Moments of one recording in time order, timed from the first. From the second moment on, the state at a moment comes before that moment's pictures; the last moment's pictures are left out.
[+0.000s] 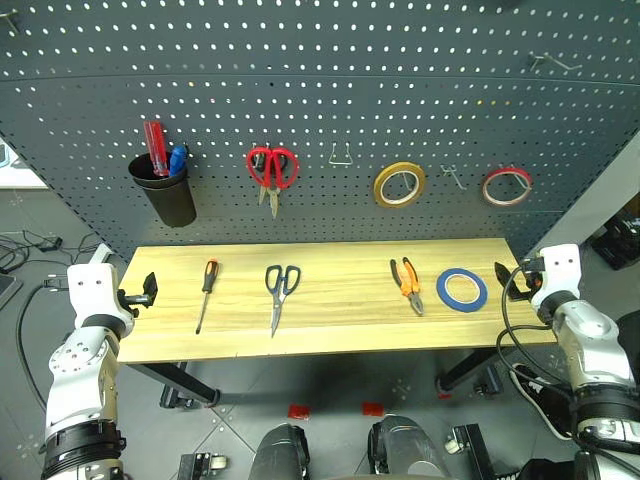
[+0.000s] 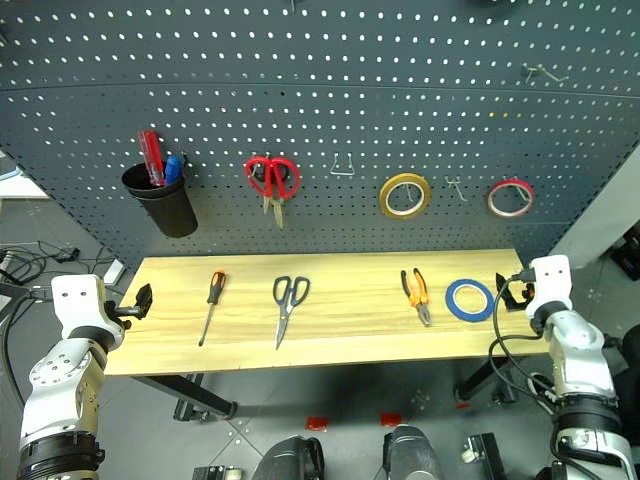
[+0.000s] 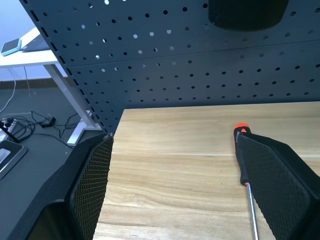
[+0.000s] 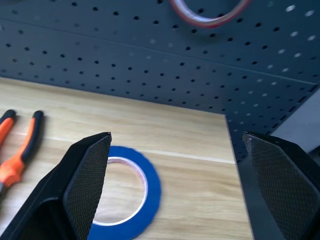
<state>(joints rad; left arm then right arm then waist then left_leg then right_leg) -0.12 0.54 0.44 0.28 -0.19 0.17 -0.25 -0.28 -0.53 -0.27 0.44 0.14 0.09 0.39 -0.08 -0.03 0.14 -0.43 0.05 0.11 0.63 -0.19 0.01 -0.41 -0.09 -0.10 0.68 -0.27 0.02</state>
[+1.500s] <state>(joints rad) -0.50 0.52 -0.06 0.05 -0.25 0.34 -0.80 -0.44 -0.63 0.07 0.30 0.05 0.49 0.65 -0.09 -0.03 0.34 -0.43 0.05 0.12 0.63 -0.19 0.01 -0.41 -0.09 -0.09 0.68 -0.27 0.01</state>
